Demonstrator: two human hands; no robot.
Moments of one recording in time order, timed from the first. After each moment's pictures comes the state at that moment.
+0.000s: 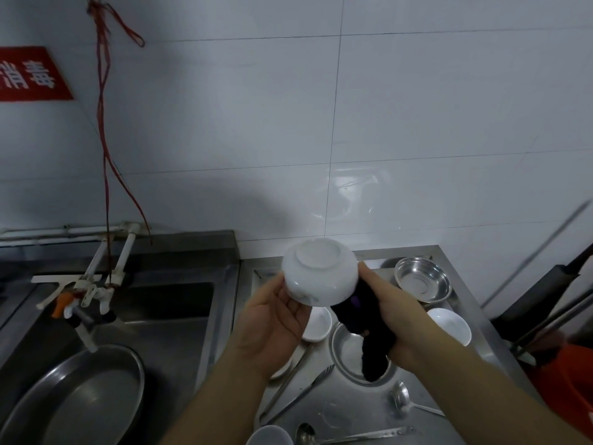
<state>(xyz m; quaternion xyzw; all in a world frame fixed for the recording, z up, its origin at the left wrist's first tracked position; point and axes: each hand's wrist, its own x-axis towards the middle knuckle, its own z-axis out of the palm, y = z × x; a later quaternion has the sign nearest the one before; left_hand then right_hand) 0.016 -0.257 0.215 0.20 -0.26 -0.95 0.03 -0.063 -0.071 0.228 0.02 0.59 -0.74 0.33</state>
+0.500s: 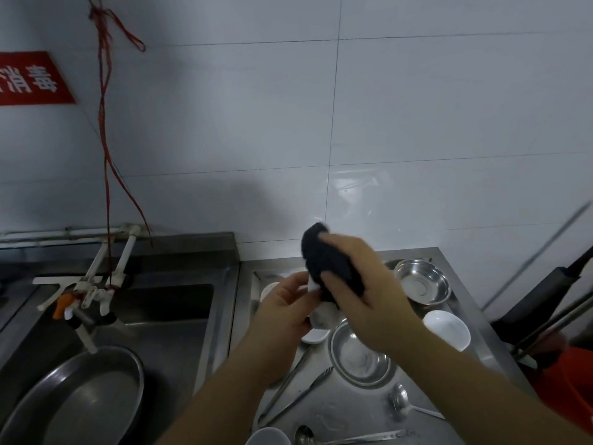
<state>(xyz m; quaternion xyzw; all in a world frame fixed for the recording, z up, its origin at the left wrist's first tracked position) 0.023 -0.238 0.227 0.10 -0.53 -0.84 0.03 -0.052 -0.086 0.262 -0.41 0.74 -0.53 -0.06</state>
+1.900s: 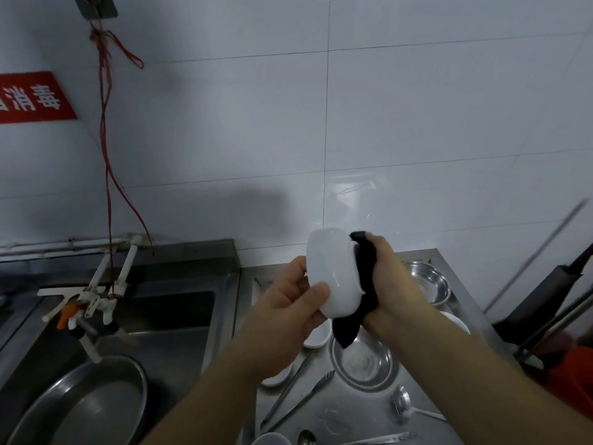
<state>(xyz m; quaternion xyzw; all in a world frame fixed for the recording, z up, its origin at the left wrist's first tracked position) 0.031 -0.230 0.263 -0.05 -0.54 -0.84 0.03 -0.075 -0.092 0.270 0.08 0.47 -0.84 0.26</state>
